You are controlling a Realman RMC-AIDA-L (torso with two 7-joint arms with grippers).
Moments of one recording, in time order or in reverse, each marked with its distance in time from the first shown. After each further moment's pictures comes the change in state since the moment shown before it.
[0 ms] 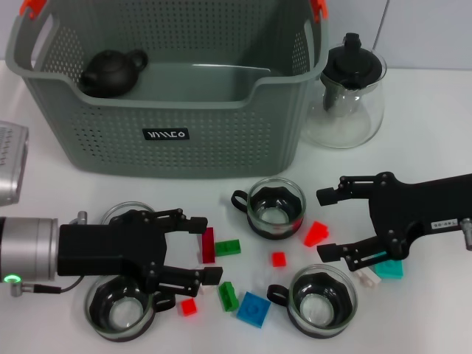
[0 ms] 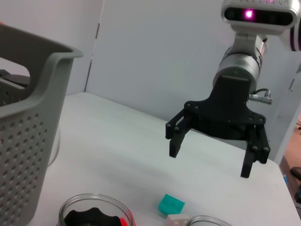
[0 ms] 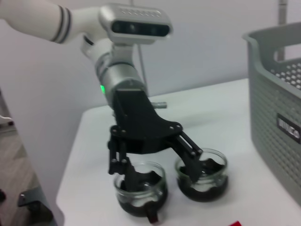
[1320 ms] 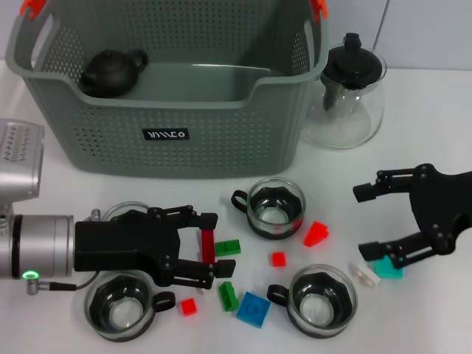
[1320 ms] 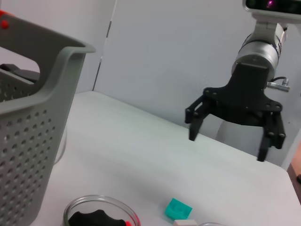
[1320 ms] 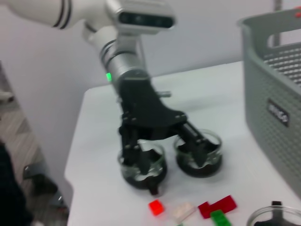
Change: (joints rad) left arm -0.012 -0.026 0.000 -0.005 -0.004 -0.046 -0.030; right arm -0.019 -0.046 -0.005 -0.136 -0.029 -0.105 0.073
